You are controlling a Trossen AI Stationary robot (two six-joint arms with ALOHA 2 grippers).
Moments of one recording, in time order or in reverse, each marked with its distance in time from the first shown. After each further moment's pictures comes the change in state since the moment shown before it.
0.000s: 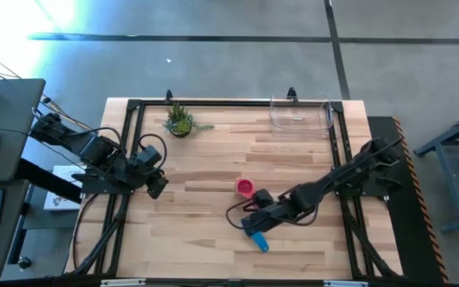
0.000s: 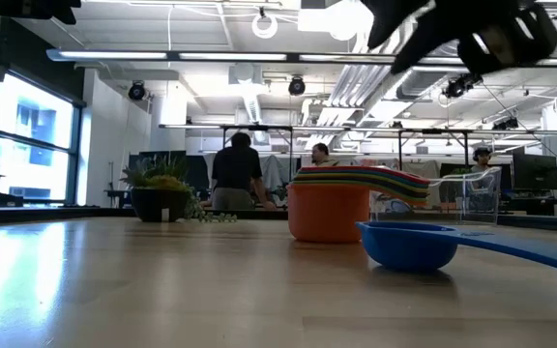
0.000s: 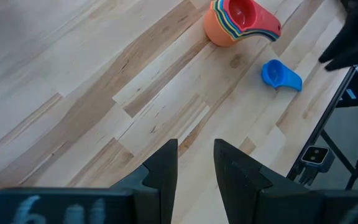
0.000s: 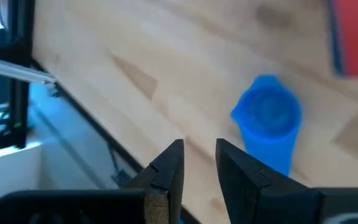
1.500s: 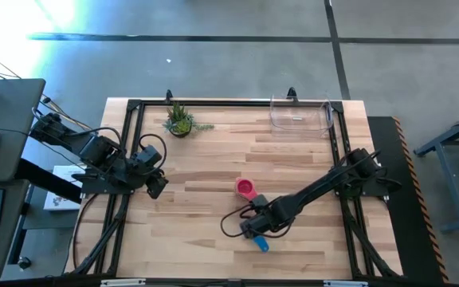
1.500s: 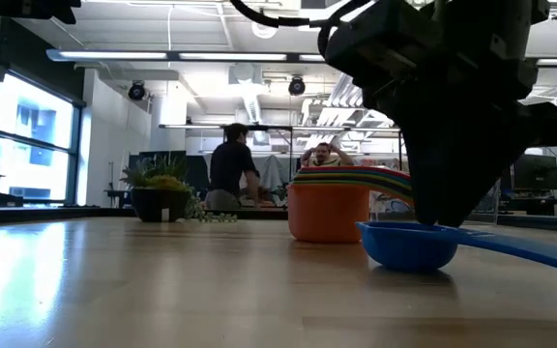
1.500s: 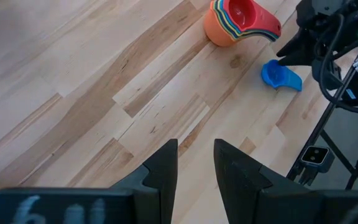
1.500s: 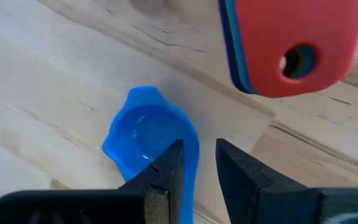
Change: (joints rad) left arm 0.000 0.000 0.000 0.001 0.000 0.000; right arm -0.009 0.234 0.076 -0.228 -0.017 -0.003
